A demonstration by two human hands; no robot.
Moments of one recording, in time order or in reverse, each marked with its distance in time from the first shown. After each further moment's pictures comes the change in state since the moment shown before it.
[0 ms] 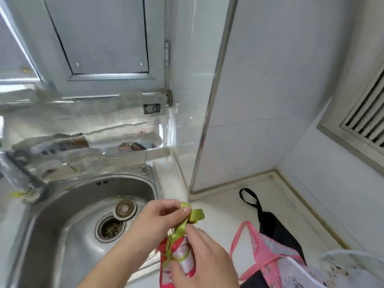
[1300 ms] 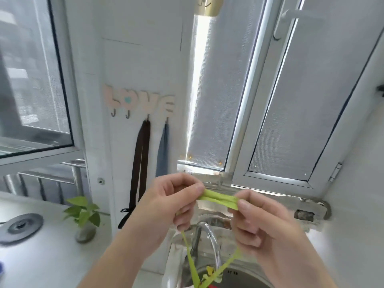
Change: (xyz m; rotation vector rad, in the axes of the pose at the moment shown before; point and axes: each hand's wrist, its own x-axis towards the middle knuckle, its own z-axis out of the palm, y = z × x) left_hand -0.251 0.165 -0.420 -0.181 0.368 0.634; right_hand 0.099 -0.465 0.043 1.136 -0.581 -0.390
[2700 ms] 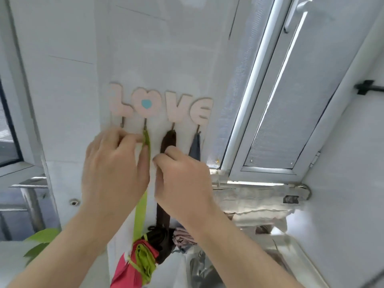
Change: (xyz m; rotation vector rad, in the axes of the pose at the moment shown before) left_hand 0.111 0.025 -0.216 1.320 0.613 0.699; right_hand 0.248 0.077 0.166 -1.661 0.514 -0.748
